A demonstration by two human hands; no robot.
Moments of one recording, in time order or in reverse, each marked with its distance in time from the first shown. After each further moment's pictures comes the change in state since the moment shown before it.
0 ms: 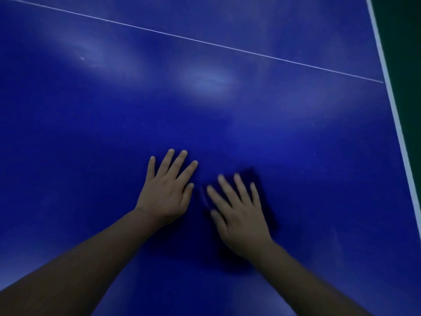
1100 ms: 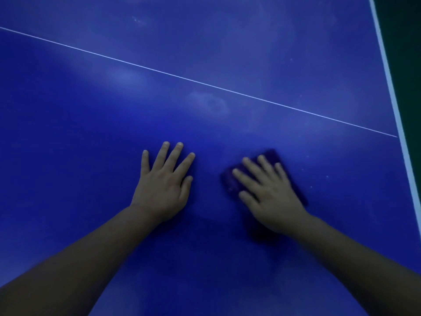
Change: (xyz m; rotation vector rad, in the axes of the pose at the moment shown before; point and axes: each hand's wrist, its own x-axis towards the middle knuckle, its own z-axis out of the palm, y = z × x) left_hand 0.167 0.009 -0.022 -0.029 0.100 -0.127; right_hand 0.168 0.187 -0.047 -0.024 -0.025 -0.121
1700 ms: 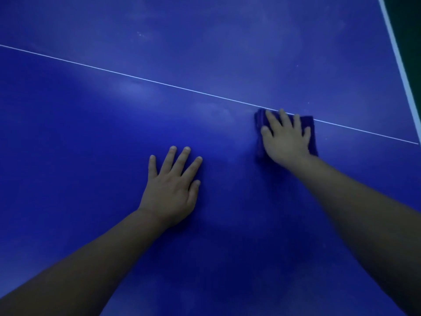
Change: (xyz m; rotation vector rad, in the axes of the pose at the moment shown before) left_hand 0.023 0.006 -0.003 0.052 -0.030 -0.015; right_hand 0.137 0.058 -0.035 0.161 0.041 0.534
